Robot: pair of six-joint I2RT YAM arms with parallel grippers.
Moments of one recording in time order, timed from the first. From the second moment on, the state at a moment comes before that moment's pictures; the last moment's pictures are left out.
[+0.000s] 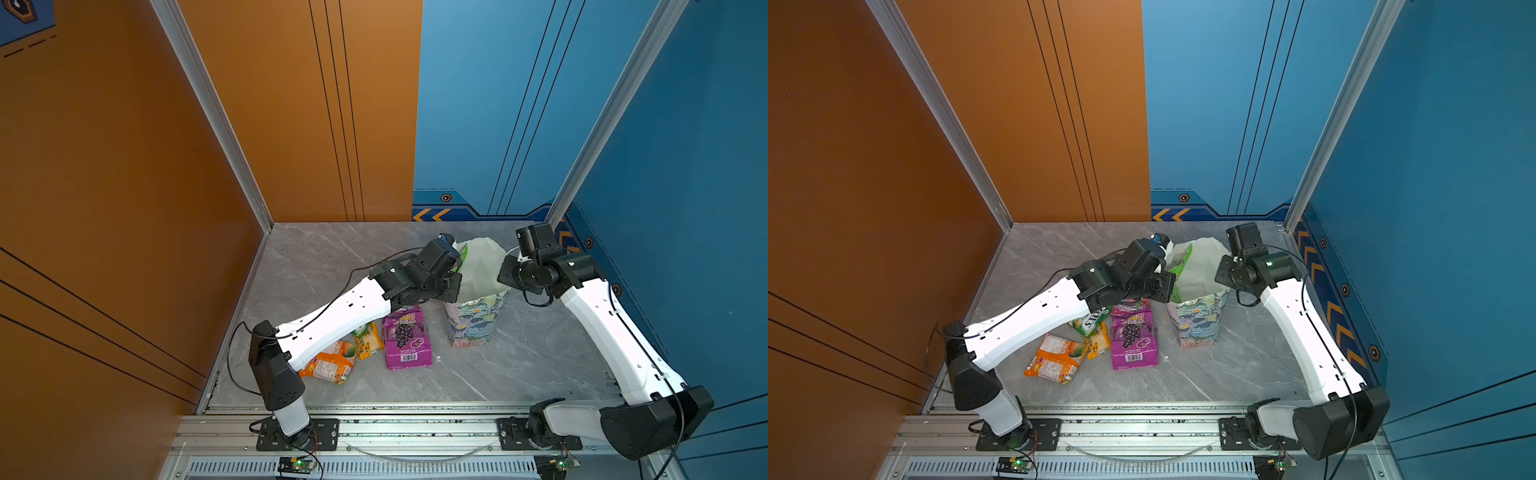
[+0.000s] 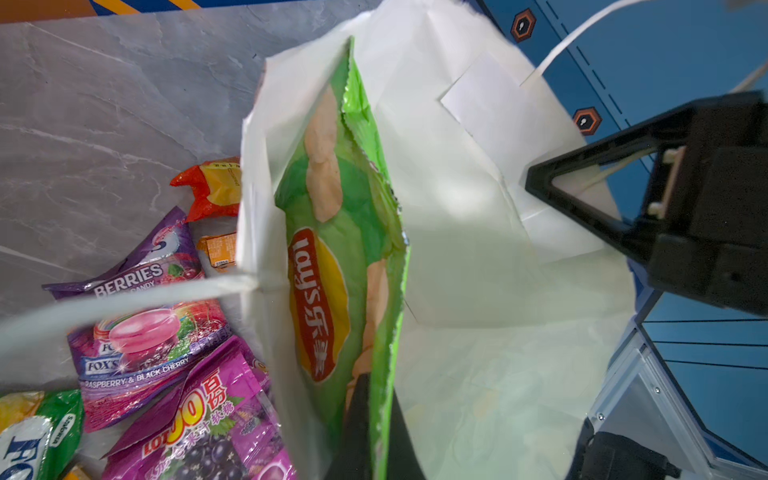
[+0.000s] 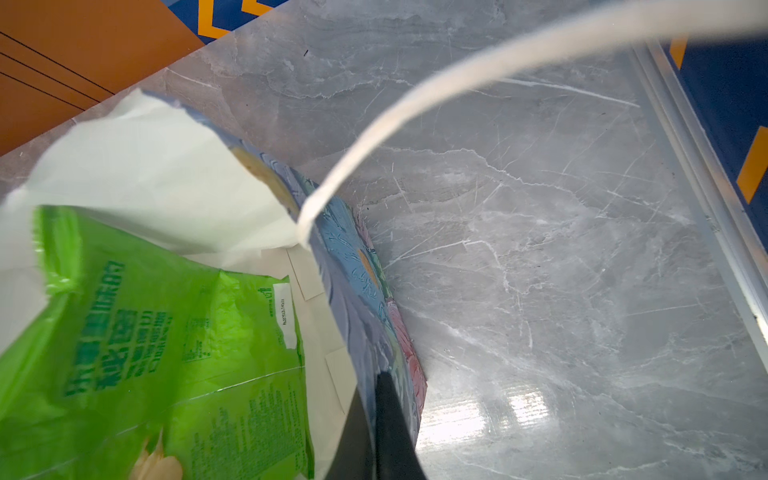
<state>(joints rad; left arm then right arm) -0.96 1.72 1.75 -0.77 -0.09 -0.56 0.27 1.32 1.43 -1.09 0.13 0.58</state>
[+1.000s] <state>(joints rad) -0.94 1.58 1.66 -0.76 -0.14 -0.60 0.30 1.32 1.44 -1.09 0.18 0.58</state>
